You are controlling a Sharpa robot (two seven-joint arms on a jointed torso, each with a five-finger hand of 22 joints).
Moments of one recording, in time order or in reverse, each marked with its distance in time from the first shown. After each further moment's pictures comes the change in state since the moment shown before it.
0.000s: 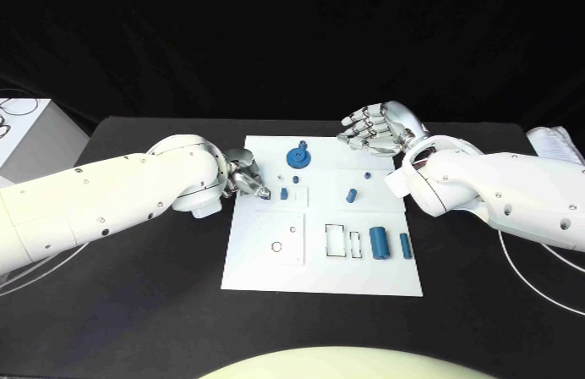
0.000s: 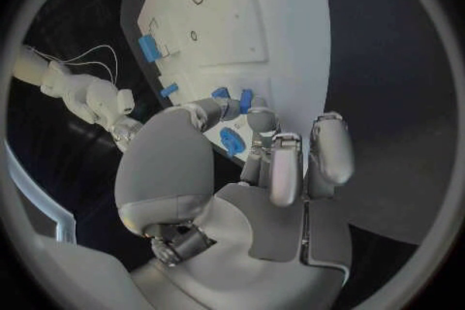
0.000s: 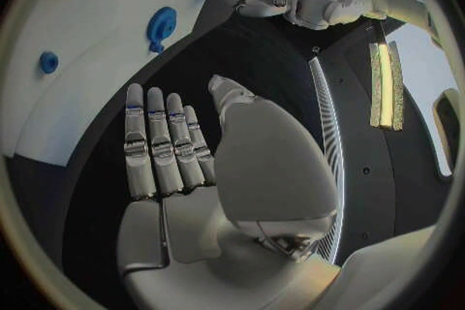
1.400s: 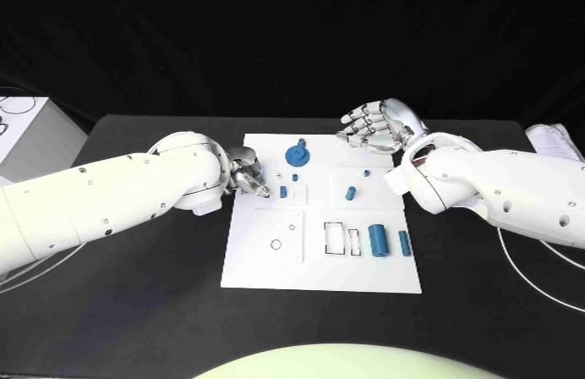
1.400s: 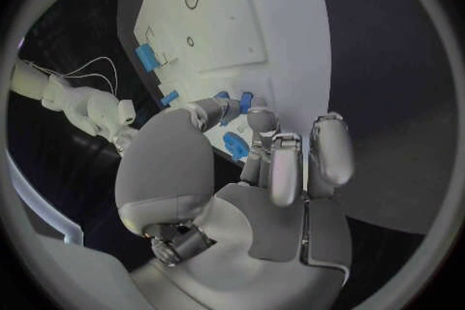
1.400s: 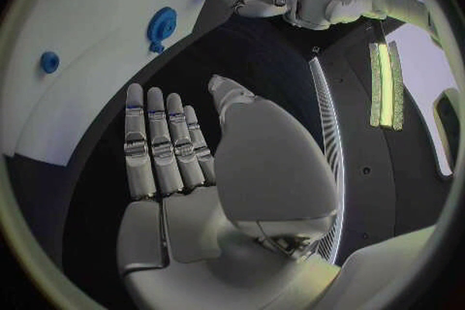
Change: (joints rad) left arm -0.003 0.012 0.002 -0.004 -0.066 0.031 0.016; left_hand 0.000 0.000 0.000 0.000 -0.005 0.000 0.000 -0.001 0.001 -0.001 0.002 0.000 -0.005 0.000 0.000 0.000 0.000 0.000 0.004 -0.004 0.000 0.003; right arm 0.000 0.000 0.000 -0.001 0.001 0.005 0.000; right_hand 0.000 0.000 0.000 0.000 0.000 0.000 0.000 0.000 0.000 0.000 0.000 0.000 0.000 0.000 0.000 0.000 0.000 0.000 0.000 0.000 0.000 0.000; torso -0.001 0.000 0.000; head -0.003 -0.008
